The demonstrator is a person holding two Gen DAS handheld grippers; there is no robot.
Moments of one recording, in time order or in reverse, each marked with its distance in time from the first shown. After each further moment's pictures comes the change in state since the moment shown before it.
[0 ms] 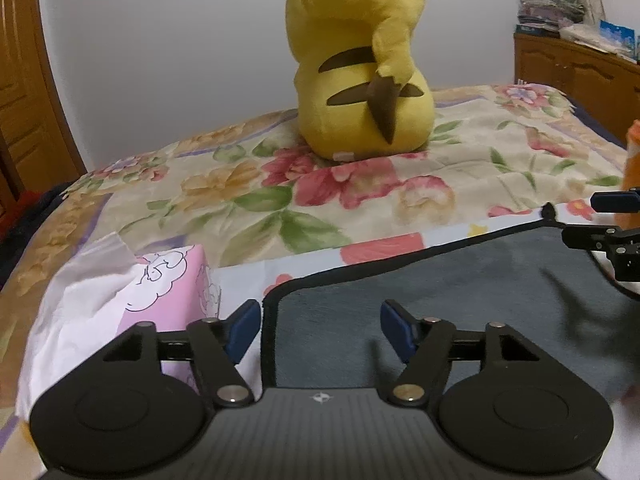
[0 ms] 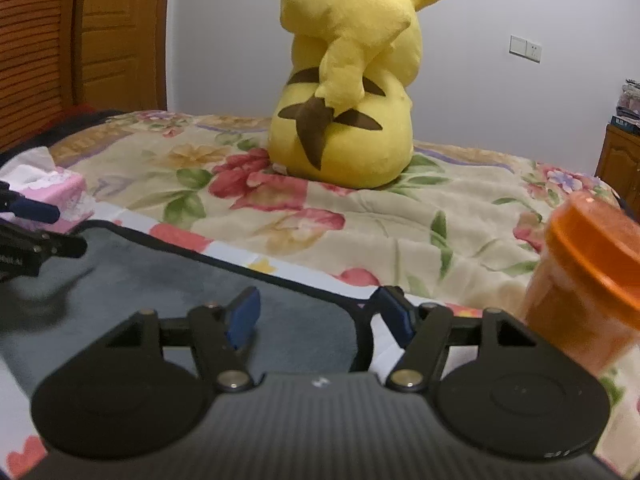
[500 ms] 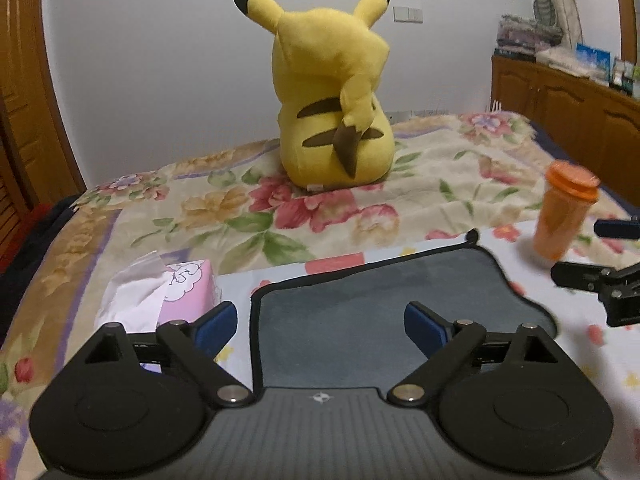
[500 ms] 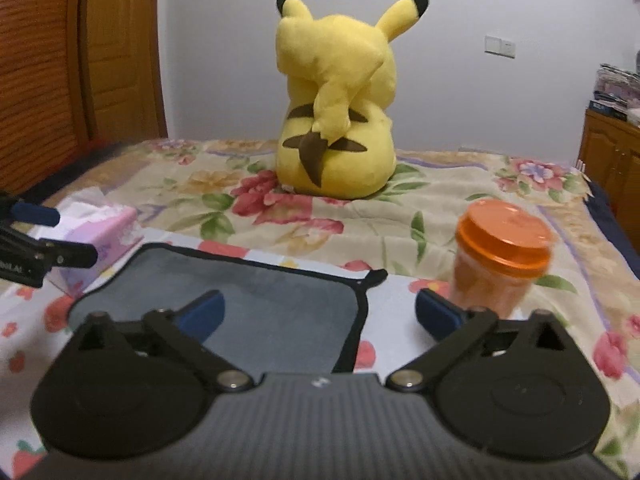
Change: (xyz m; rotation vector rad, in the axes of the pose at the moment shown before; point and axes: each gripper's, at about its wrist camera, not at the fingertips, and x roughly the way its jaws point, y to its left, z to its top) left arm -0.115 -0.016 0.011 -0.026 -0.034 -0.053; right arm -0.101 0.006 0.004 0.096 -0.017 -0.005
